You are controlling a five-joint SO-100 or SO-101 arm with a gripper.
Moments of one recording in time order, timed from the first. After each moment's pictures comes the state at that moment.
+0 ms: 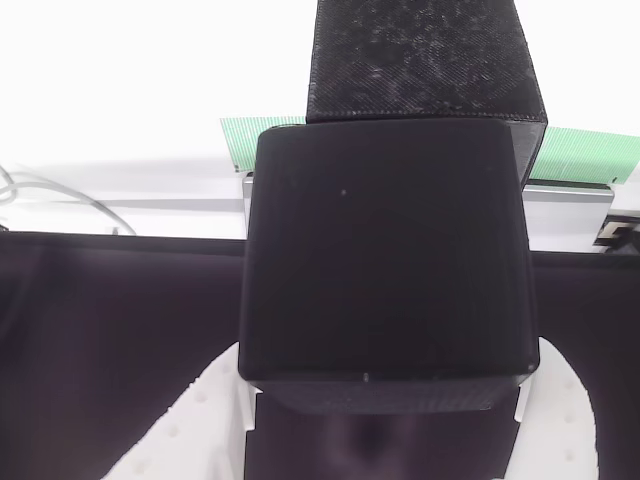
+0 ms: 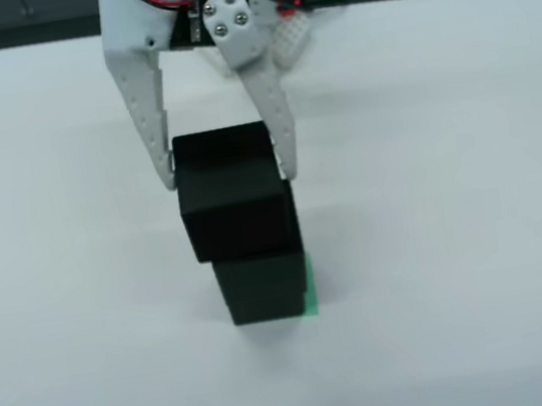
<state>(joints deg) 4.0 111.1 96.2 65.7 -96.2</state>
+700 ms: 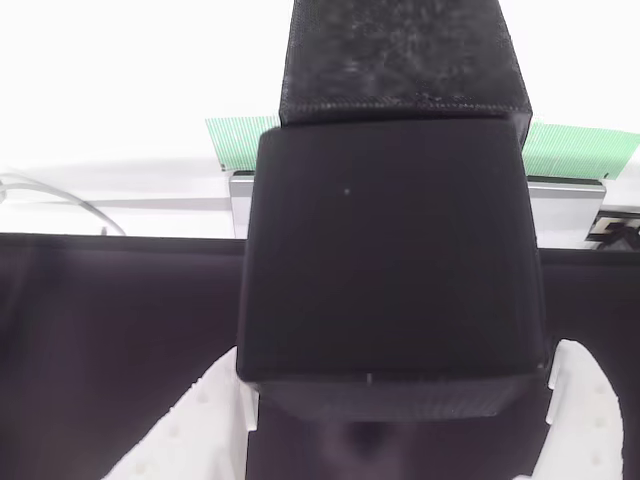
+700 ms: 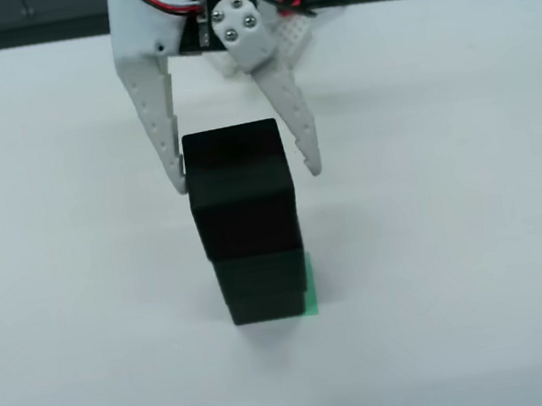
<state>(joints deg) 3.3 111.7 98.0 64.8 -95.1</state>
